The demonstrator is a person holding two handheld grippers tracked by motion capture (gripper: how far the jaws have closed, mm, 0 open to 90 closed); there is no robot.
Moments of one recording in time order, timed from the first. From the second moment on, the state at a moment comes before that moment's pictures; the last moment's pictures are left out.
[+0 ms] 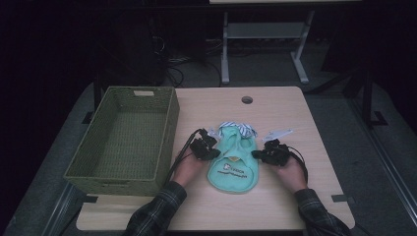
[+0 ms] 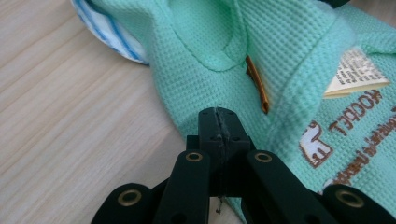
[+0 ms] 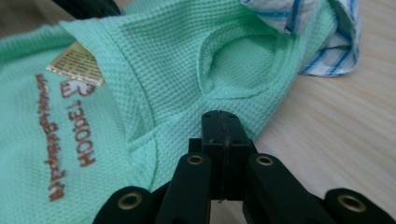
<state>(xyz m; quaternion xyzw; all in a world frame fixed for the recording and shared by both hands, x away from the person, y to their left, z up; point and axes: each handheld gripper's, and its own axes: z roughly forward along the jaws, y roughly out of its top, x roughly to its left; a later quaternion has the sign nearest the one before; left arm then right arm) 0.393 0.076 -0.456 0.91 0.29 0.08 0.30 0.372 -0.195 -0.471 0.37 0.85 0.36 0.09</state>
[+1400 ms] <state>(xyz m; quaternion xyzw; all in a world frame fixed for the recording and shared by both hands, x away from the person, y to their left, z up) 0.312 0.063 -0.455 0.92 0.22 0.01 0.31 0.334 -0.217 -0.468 0.36 0.86 0.35 0.10</state>
